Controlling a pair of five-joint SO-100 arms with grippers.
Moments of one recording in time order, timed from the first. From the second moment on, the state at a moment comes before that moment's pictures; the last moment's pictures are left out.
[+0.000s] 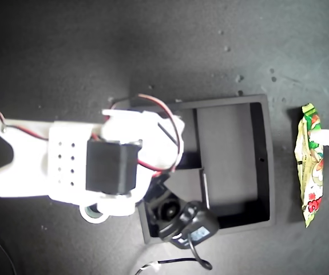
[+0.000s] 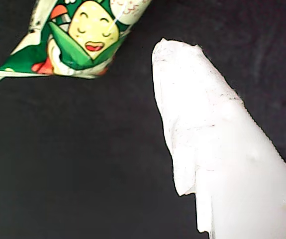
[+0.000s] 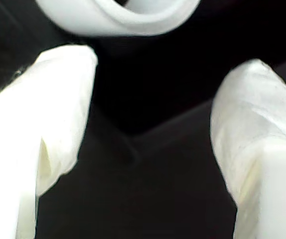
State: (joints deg) arm 0 4.4 52.5 23.0 104.1 -54.5; arm 1 -10.1 130.5 130.7 69.9 38.1
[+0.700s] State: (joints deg) arm 0 25.8 104.6 88.2 78.1 -80.5; arm 1 -16.6 103.6 125.7 60.2 39.6
